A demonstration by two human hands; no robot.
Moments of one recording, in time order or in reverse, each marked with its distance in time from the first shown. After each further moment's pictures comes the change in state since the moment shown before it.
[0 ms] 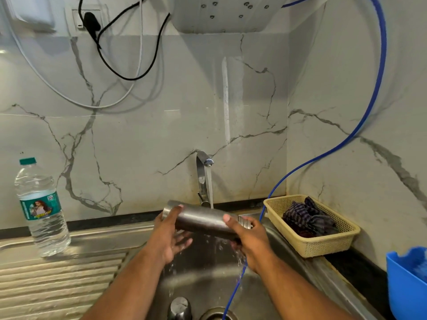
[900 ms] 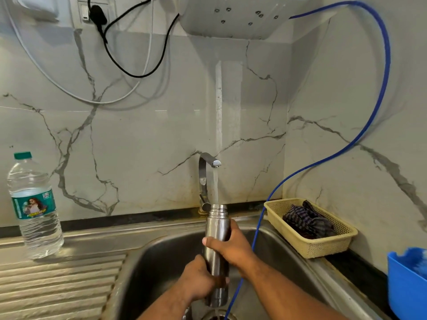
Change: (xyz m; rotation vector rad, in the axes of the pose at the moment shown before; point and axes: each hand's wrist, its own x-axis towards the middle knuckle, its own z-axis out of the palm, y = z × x) left_hand 0.011 -0.087 -0.013 0.999 -0.337 0.022; right_hand -0.013 0.012 0.033 -0.530 -0.191 -0.153
